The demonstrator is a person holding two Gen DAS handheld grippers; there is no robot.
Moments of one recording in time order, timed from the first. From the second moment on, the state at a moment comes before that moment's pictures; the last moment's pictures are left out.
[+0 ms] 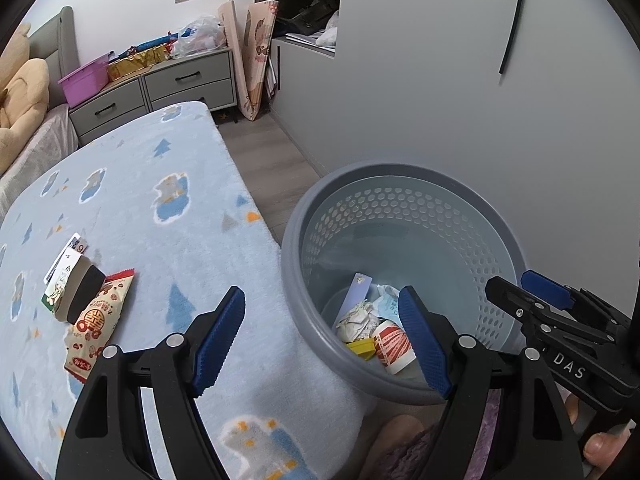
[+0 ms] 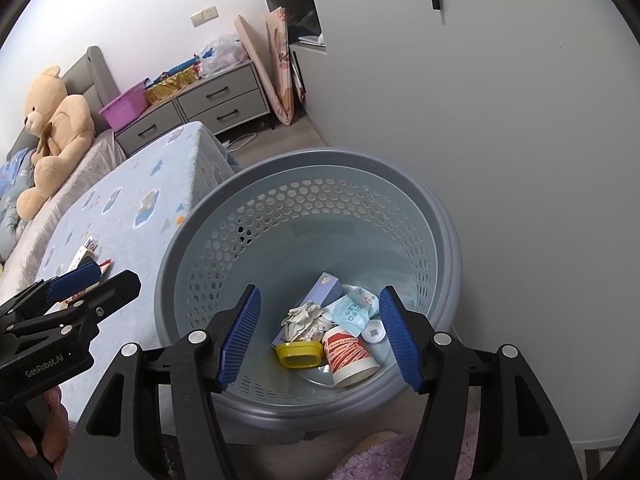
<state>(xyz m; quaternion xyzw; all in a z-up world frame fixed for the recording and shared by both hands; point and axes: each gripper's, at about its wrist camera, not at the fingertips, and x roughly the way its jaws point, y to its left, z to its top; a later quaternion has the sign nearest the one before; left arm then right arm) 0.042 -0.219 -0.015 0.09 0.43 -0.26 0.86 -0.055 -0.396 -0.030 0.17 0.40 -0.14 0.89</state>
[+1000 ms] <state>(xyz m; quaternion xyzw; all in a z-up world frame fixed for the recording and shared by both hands) 0.042 -0.075 -0.016 0.03 0.42 -0.17 0.89 -0.028 -0.287 -0.027 0.14 0.41 -0.06 0.90</state>
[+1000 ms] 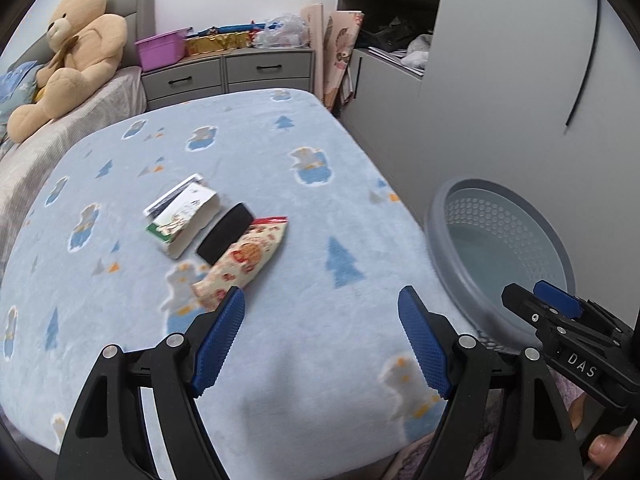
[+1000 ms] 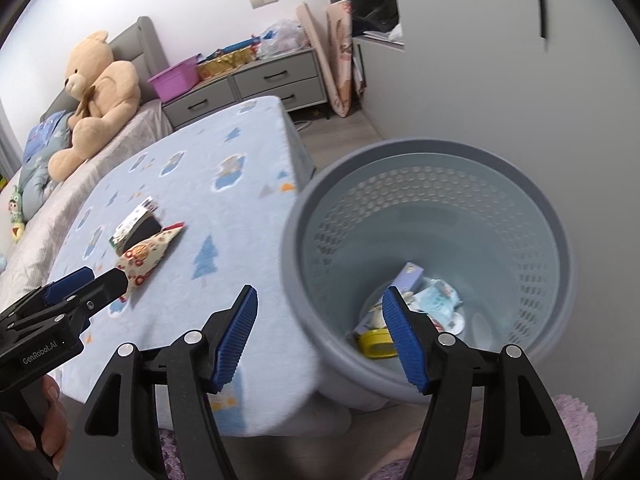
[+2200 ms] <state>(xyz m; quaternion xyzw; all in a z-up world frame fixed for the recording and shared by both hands) 0.075 0.094 -0.038 -0.03 0.42 -0.06 0.91 0.028 -0.121 -0.040 0.06 0.45 0.05 0.89</state>
